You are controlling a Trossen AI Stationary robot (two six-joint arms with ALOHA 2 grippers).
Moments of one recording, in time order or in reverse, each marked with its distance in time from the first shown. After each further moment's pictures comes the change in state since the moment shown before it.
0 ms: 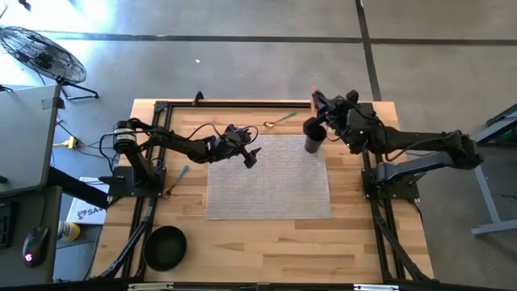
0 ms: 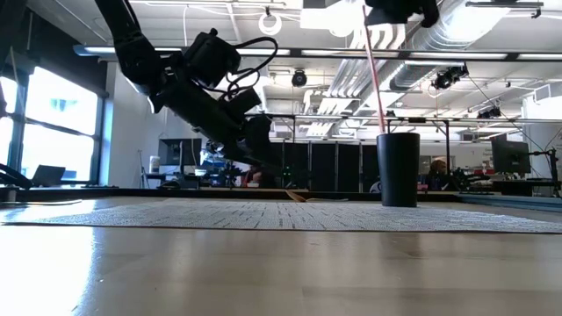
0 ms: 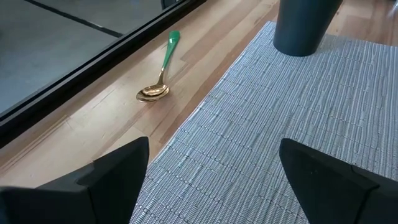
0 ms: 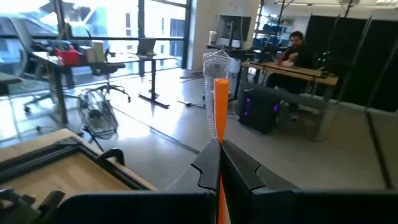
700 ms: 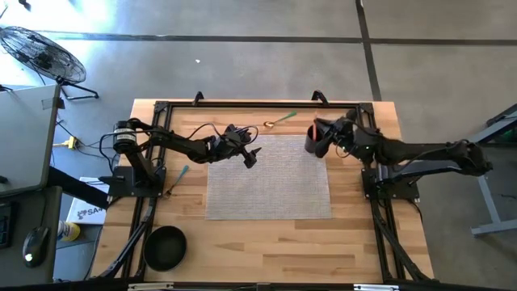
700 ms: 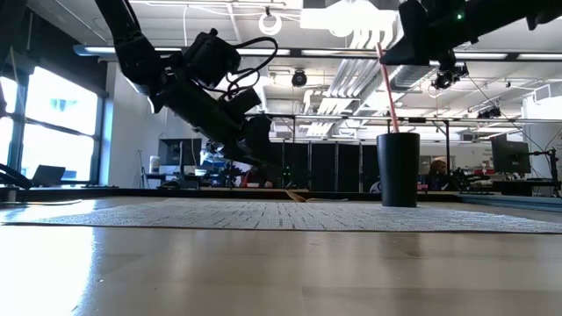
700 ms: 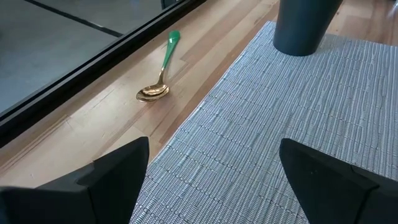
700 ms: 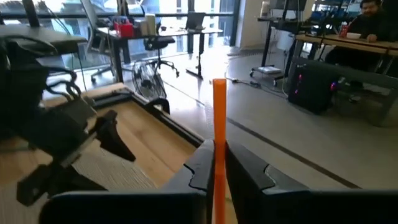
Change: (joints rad) left arm 0.000 0.000 0.000 0.000 0.000 0.000; right arm 0.003 -0.222 -0.361 0.016 -0.224 0.115
